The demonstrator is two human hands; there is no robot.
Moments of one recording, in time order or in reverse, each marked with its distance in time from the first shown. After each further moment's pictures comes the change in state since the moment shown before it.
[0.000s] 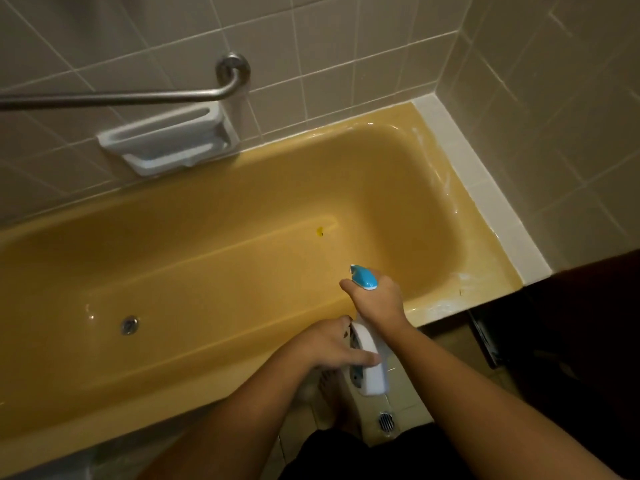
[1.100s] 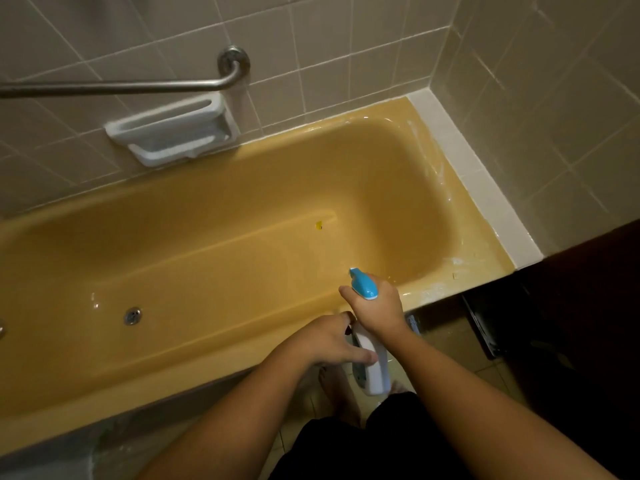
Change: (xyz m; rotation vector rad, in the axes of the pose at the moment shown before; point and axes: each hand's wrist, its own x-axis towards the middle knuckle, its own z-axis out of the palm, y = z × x) left_hand -0.024 -0.002 0.033 0.053 -0.009 0.032; right_hand -0.042 0.046 0.003 0.101 0.013 -0.102
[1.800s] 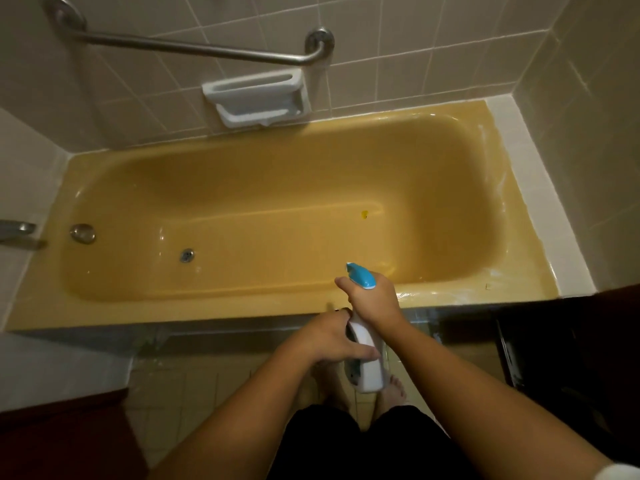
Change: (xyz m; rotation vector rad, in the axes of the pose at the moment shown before) left_hand -0.070 0.004 0.057 -0.201 0.247 -0.145; right_hand -0.043 -0.008 0.011 0.023 -0.269 -0.073
